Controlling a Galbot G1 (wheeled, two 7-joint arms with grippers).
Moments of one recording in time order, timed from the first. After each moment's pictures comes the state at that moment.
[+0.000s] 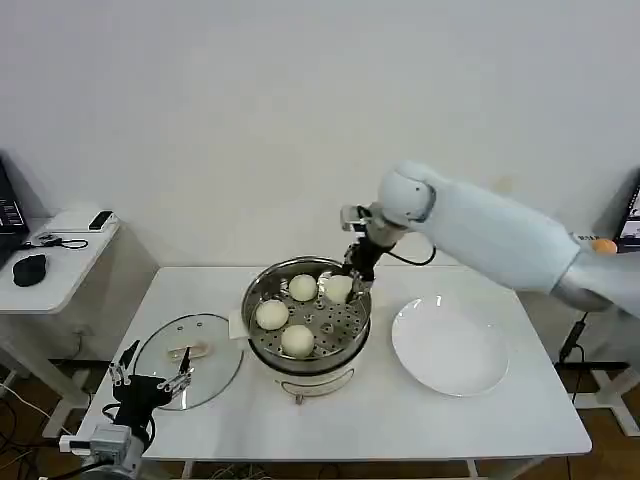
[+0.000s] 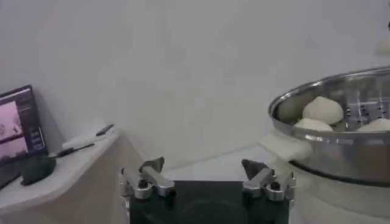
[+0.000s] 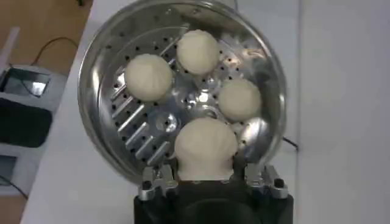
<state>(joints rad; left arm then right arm) 1.62 -1.46 -0.78 -2.23 0.11 0.26 0.15 0.39 1.11 -0.99 1.23 0.24 -0.50 -1.21</state>
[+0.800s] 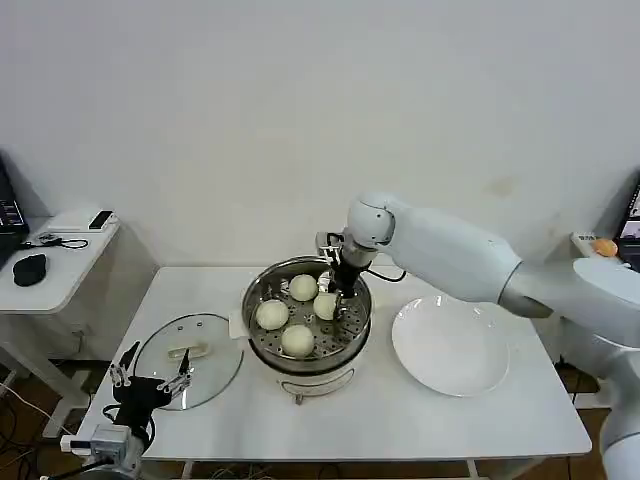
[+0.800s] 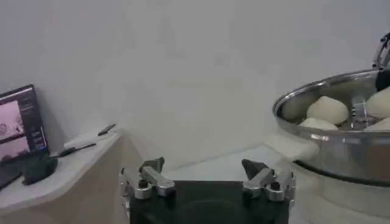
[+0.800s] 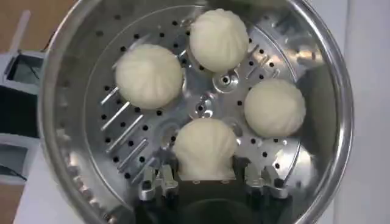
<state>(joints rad) 1.62 -1.45 -0.78 -2.20 0.10 0.25 0.15 0.32 1.22 -1.01 1.09 0.17 -0.48 -1.18</state>
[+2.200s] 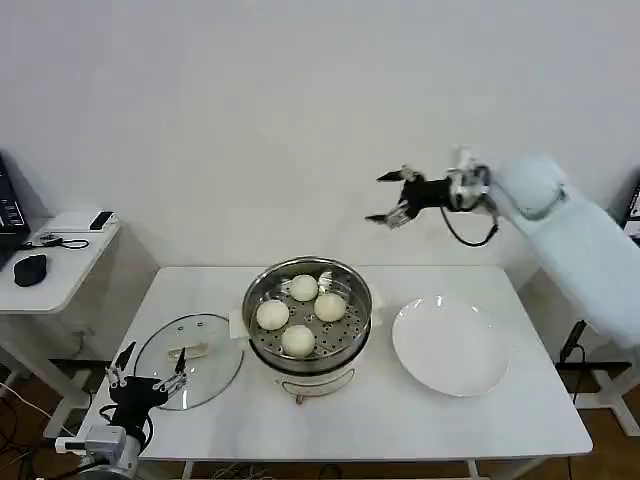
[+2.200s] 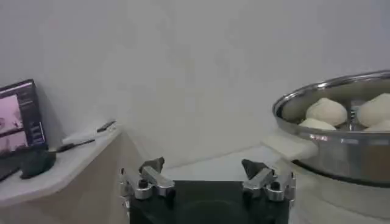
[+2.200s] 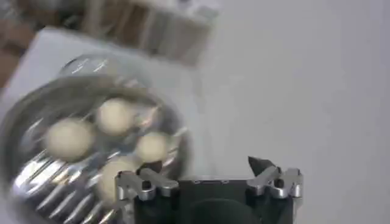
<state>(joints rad) 1.61 -1.44 -0.80 -2.18 0.05 0.22 0.13 -0.08 0.77 -0.18 1.45 0.44 -0.29 -0.71</state>
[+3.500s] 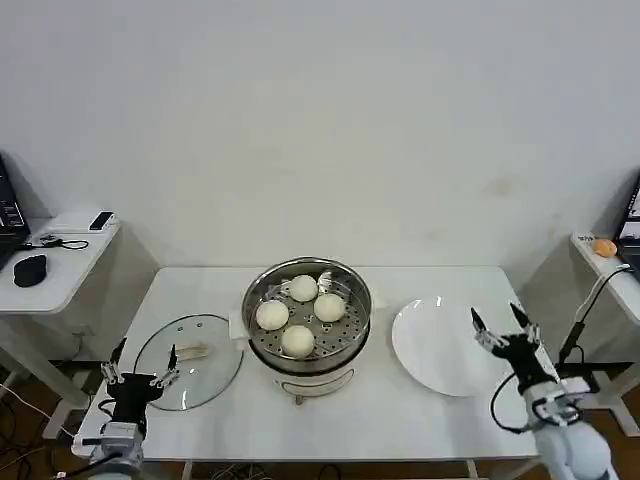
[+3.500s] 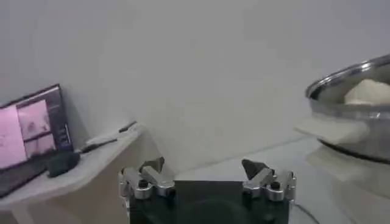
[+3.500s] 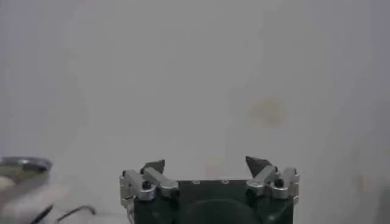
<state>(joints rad) 1.55 -1.41 -0.77 -2.01 0.23 0.07 0.02 -1.37 1.12 0.69 1.72 0.54 0.14 -0.20</state>
